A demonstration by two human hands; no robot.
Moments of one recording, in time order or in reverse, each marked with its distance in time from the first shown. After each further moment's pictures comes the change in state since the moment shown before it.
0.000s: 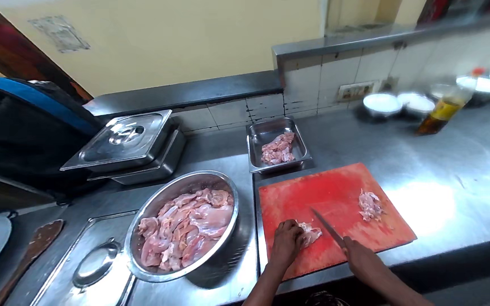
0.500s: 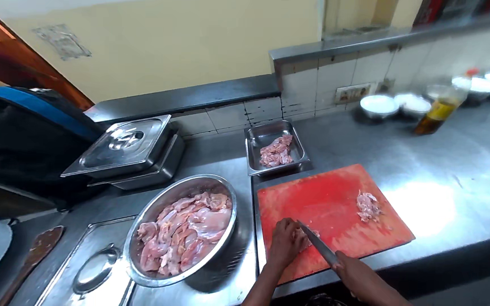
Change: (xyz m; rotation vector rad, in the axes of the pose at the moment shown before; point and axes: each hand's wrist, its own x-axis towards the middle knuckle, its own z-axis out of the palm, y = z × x) left_hand 0.003 -0.005 0.001 0.002 0.110 0.039; right_hand -0.014 -0.004 0.006 0.239 -0.161 -0.047
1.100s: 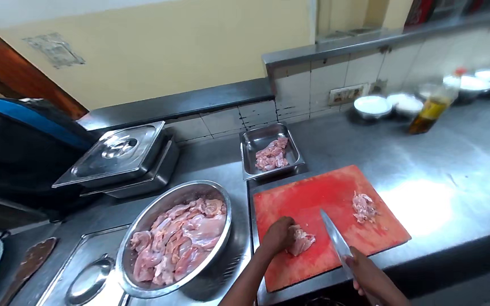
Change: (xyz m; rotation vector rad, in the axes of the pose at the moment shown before) left_hand 0.046 0.006 -0.033 0.097 -0.461 -0.091; right_hand 0.011 0.035 0.003 0.453 0.093 0.157
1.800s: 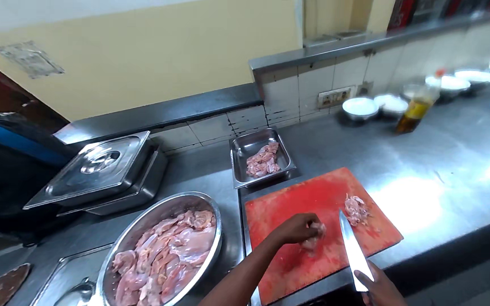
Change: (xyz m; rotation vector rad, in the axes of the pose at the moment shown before) left_hand 0.034 0.077 -0.034 -0.205 -0.283 0.305; right_hand -0.016 0.053 0.000 0.569 0.160 -0.093
